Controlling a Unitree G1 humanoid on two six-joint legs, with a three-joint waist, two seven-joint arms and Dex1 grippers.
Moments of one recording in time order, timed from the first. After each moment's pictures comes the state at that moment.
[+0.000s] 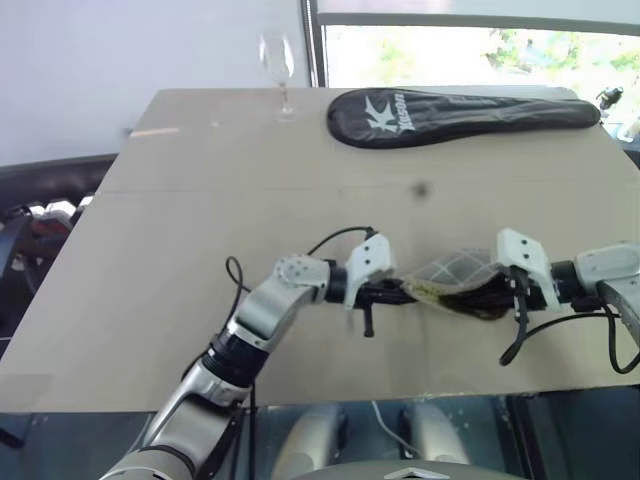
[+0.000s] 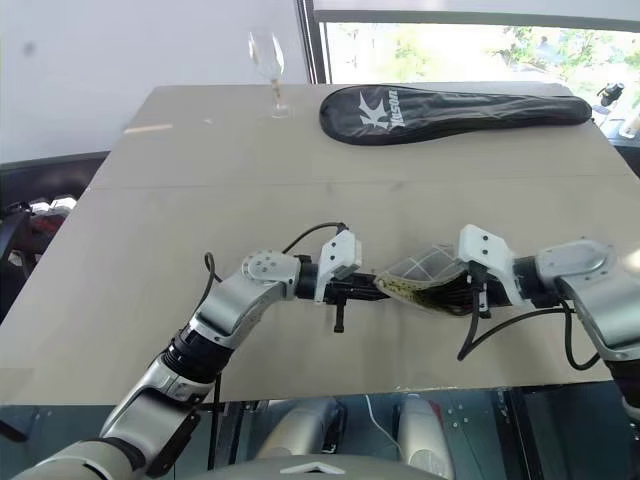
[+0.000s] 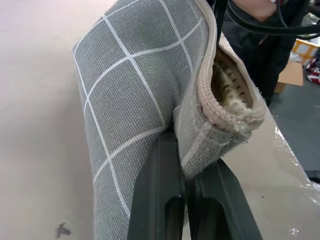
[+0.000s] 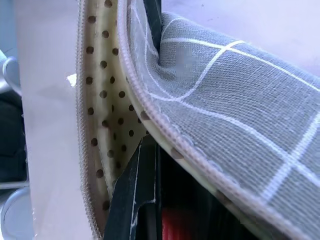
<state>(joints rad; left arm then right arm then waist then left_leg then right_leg) -0.51 0.35 -0.42 -0.05 -0.27 0.43 -1.05 -0.30 -0.96 0.06 -0.32 0.34 0.65 1.28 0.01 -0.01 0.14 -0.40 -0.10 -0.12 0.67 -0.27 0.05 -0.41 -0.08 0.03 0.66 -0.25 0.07</state>
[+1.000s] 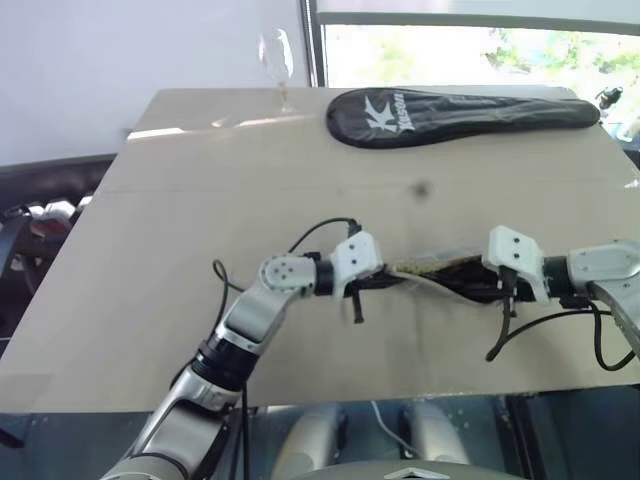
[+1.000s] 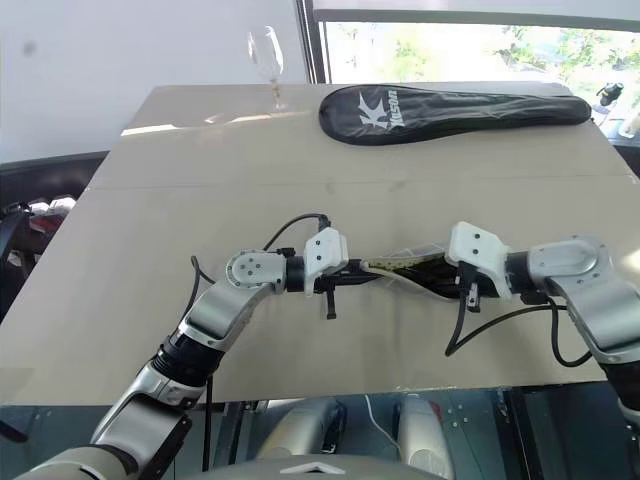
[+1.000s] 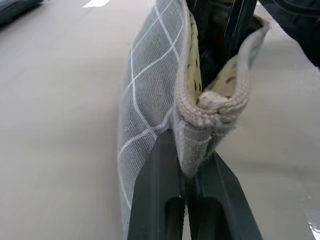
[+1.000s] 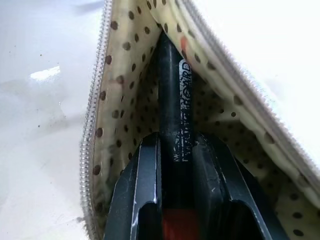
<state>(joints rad) -0.47 0.38 -0.38 -0.04 -0.16 0.22 -0.99 -0.30 -0.96 0.09 -0.35 0.28 0.57 1.15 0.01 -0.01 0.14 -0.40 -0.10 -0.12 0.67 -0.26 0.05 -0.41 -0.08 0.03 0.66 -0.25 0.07</state>
